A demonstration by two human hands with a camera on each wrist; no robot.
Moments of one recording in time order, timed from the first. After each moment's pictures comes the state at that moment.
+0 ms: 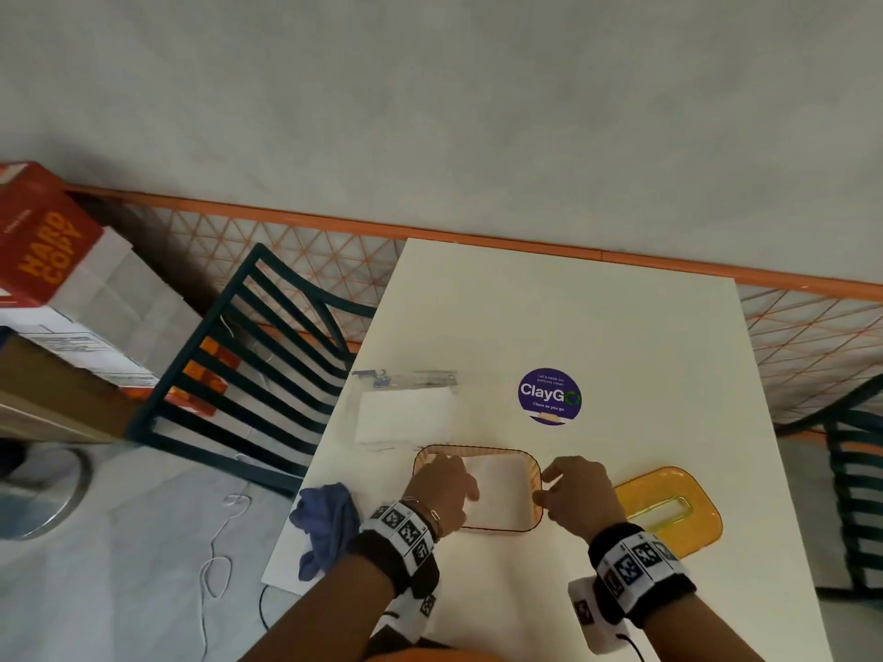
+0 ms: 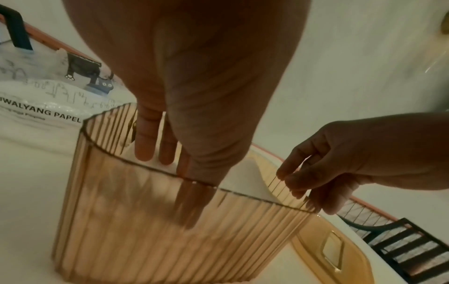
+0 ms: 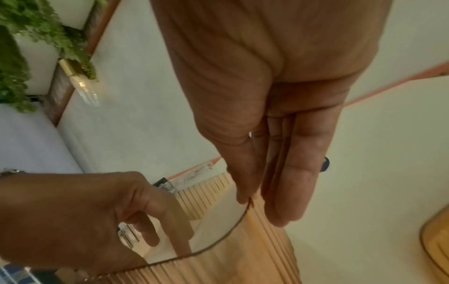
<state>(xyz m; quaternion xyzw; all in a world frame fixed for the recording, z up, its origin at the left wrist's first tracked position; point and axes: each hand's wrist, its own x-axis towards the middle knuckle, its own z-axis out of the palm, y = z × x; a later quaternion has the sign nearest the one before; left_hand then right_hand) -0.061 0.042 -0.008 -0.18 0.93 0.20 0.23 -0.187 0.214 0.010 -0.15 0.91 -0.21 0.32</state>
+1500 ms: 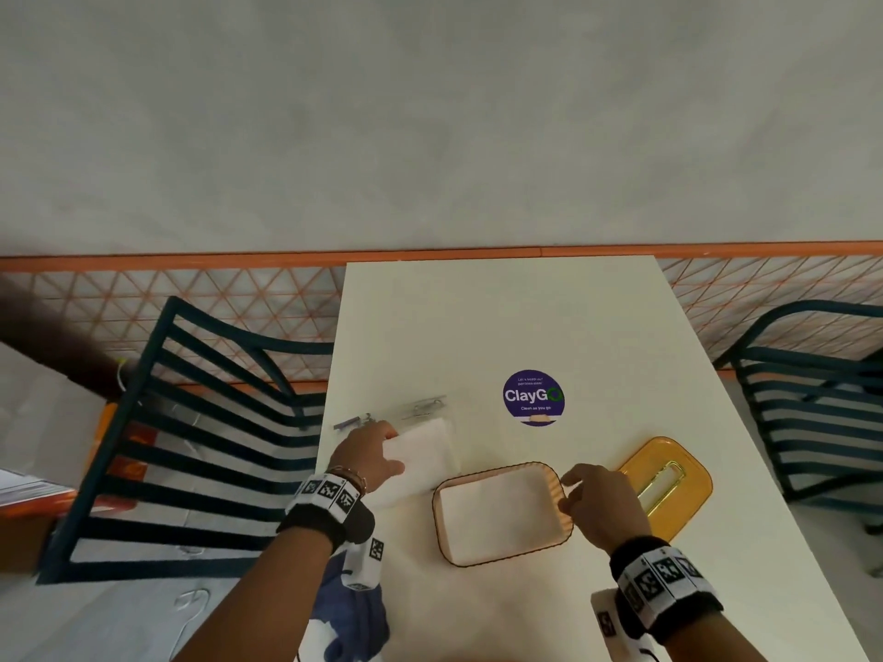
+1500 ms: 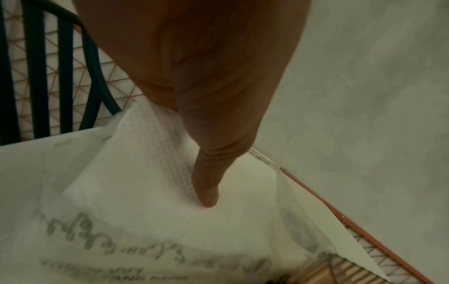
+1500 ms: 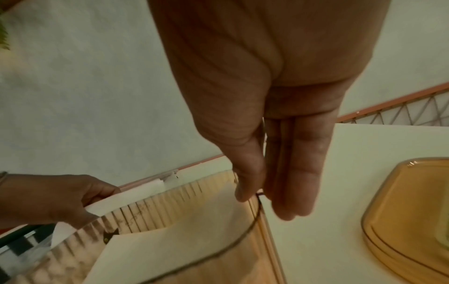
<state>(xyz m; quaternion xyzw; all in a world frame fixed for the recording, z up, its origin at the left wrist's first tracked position) -0.085 -0.137 -0.032 -0.23 0.91 0.28 0.17 -0.156 0.196 0.006 -0.03 0.95 -0.18 0.25</state>
